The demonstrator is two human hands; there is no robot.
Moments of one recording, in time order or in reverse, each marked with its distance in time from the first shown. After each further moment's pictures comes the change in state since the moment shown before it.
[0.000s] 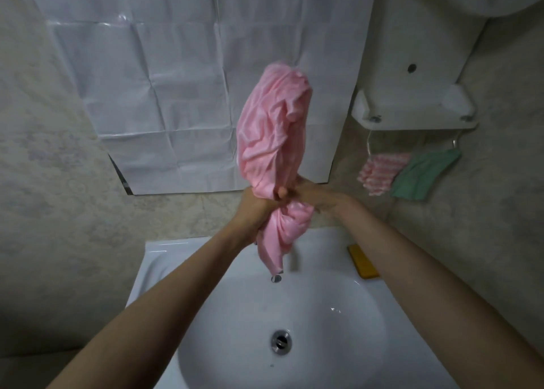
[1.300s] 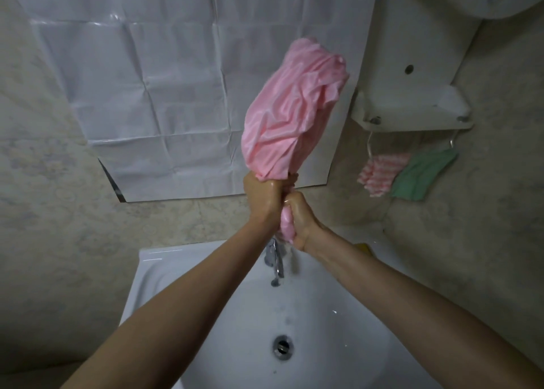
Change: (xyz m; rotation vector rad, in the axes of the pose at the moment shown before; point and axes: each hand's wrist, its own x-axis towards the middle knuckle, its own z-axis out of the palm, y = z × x) left_hand 0.015 0.025 0.022 -0.295 0.338 0.058; right_hand -0.004 0.037 0.042 0.377 -0.145 0.083
